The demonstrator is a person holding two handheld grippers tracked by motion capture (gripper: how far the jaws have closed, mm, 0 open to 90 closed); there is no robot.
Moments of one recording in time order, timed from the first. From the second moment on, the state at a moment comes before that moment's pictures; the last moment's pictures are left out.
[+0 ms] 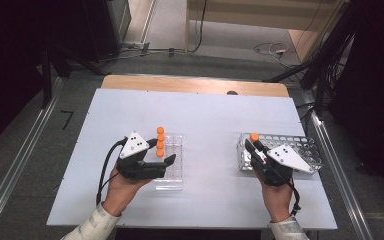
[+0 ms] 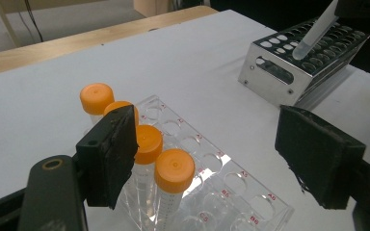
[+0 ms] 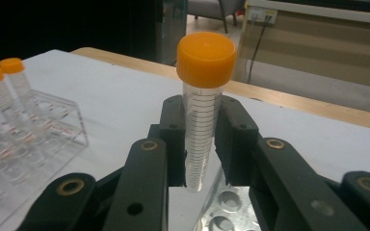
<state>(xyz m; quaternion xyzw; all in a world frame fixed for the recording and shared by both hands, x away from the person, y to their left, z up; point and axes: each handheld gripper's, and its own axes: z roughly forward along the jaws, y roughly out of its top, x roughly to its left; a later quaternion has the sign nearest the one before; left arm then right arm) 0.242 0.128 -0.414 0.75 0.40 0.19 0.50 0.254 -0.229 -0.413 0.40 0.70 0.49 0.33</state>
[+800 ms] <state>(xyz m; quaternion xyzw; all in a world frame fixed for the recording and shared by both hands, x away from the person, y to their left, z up) 0.240 0.123 -0.414 0.75 0.38 0.19 0.50 0.240 -0.189 -0.441 0.35 0.76 0.47 0.27</state>
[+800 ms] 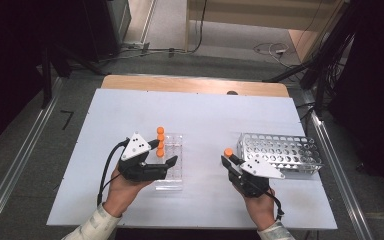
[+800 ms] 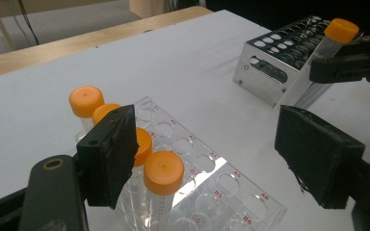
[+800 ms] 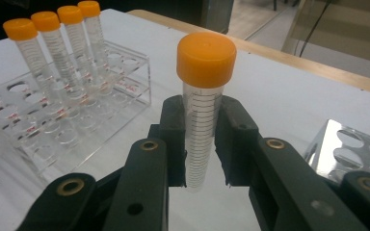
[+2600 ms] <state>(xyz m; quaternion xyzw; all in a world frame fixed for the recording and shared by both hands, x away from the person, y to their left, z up) 0.235 0.110 -0.419 0.76 0.36 0.19 0.50 0.231 -0.161 -0.450 0.32 0.79 0.47 0.24</state>
